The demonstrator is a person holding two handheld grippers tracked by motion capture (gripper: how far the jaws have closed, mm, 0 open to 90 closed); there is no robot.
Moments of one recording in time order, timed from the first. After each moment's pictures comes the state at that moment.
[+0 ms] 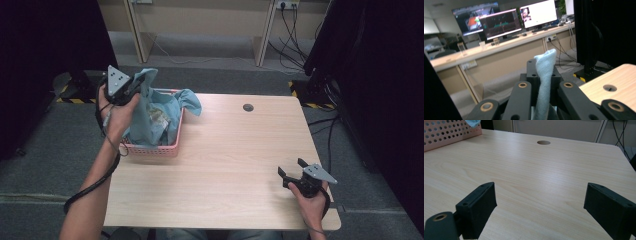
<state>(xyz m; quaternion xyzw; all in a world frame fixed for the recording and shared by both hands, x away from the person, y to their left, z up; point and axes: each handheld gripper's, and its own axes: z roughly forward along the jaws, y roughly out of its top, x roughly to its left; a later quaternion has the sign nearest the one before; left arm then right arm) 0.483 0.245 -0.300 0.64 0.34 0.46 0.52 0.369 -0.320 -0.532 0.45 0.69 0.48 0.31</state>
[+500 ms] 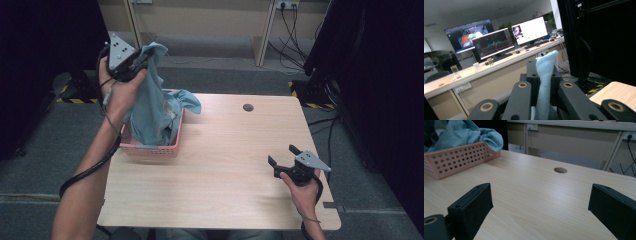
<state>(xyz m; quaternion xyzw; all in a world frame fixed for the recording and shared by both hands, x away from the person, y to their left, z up) 0.480 0.212 -0.223 0.64 0.28 0.47 0.55 0.388 -0.281 -0.487 0.39 0.69 0.53 0.31</state>
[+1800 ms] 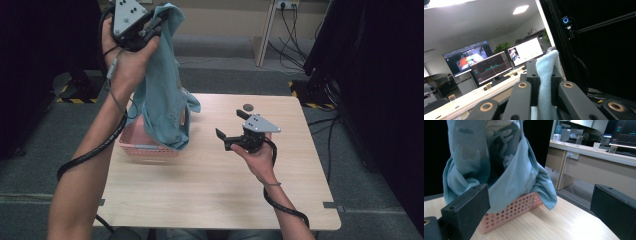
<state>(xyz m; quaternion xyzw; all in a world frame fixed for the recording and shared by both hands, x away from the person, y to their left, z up) 0.459 0.169 -0.139 0.62 0.22 0.50 0.57 0.441 -0.132 -0.398 0.25 0.71 0.60 0.27</state>
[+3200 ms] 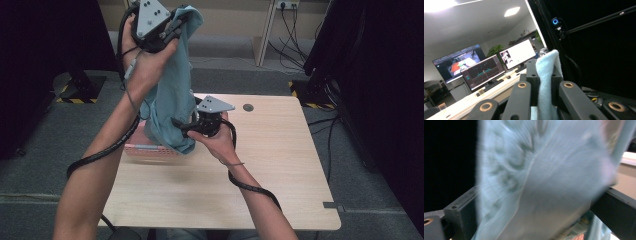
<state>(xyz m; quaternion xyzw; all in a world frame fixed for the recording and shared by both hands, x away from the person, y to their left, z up) 0.455 0.133 -0.138 0.64 0.18 0.49 0.57 0.470 -0.017 -0.366 0.19 0.73 0.62 0.20</state>
